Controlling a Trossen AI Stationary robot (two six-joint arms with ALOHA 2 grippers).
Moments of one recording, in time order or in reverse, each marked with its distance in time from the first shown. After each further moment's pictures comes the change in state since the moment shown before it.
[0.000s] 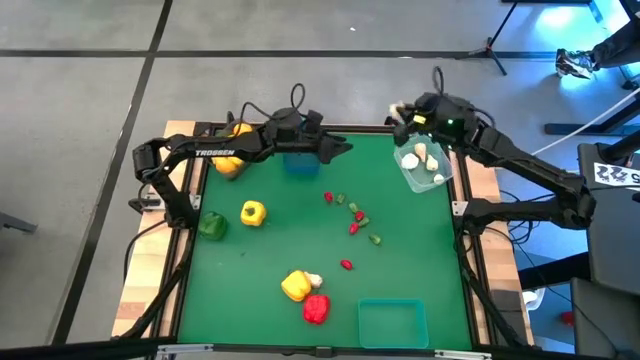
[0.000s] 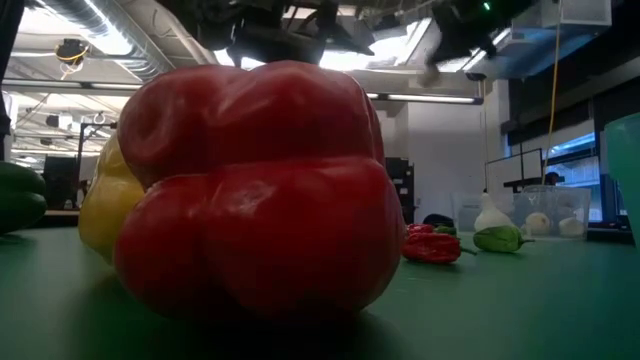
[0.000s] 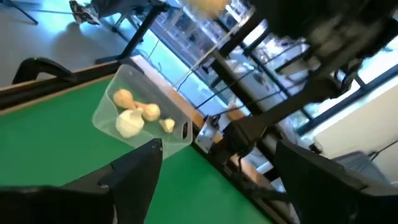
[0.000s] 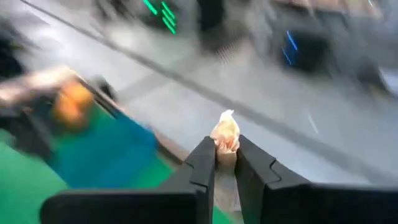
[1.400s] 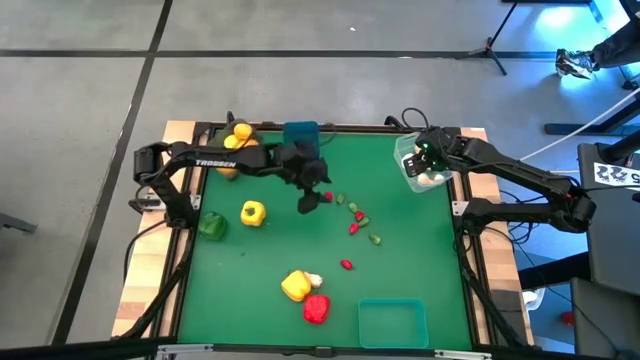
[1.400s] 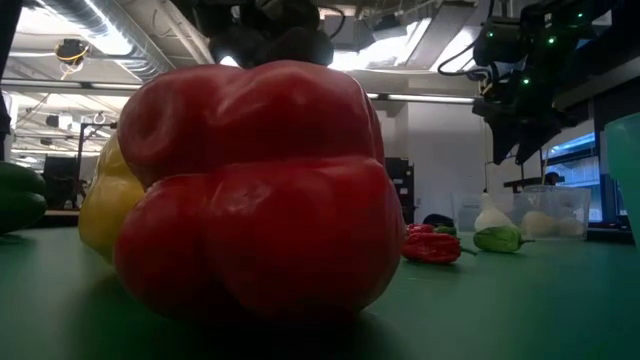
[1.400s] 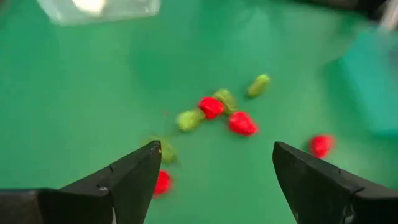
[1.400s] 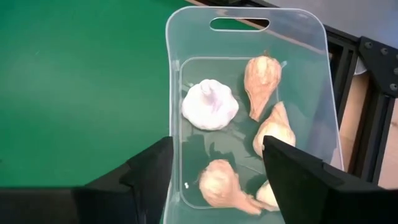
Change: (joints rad) left arm -0.146 -0.001 -0.005 -0.563 0.044 0.759; right arm -0.082 -0.004 -0.254 -0.549 0.002 0.444
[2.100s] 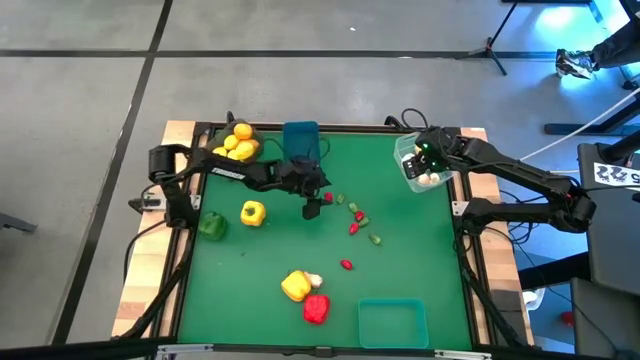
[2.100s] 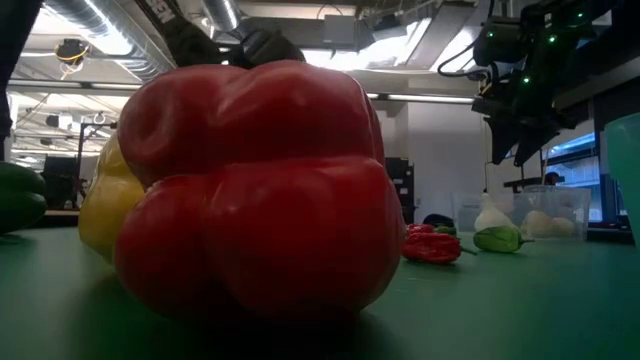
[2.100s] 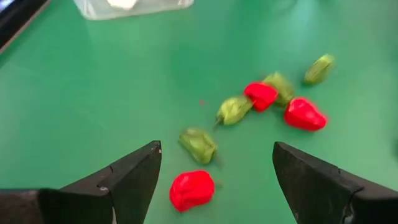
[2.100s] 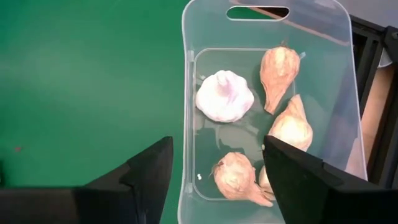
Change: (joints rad) left arm -0.004 0.114 -0.243 0.466 -0.145 0.018; right arm 0.000 0.000 0.000 -0.002 -0.060 0.000
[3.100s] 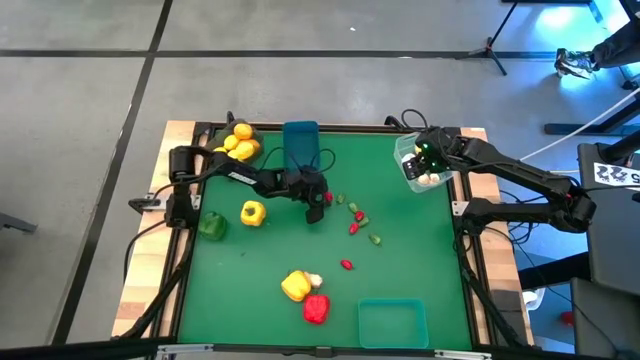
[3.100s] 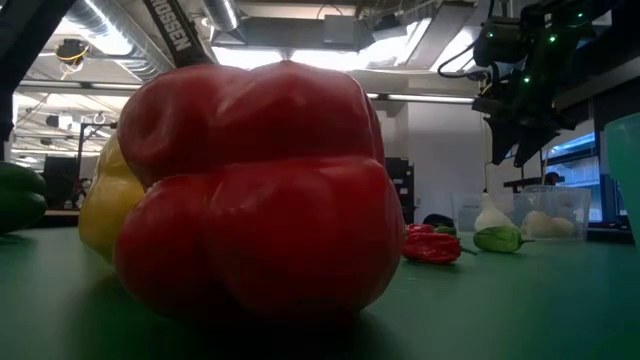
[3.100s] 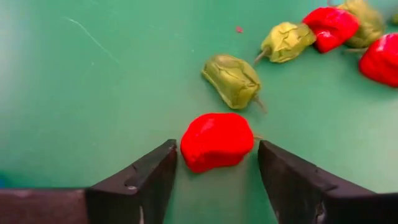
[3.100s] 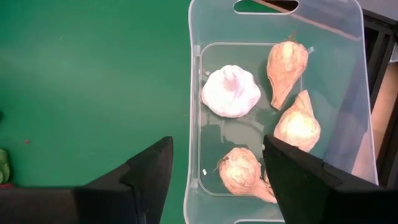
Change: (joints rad) left arm -0.019 0.161 0.000 0.036 -0.097 -0.114; right arm 0.000 0.000 0.000 -0.005 -0.026 0.002
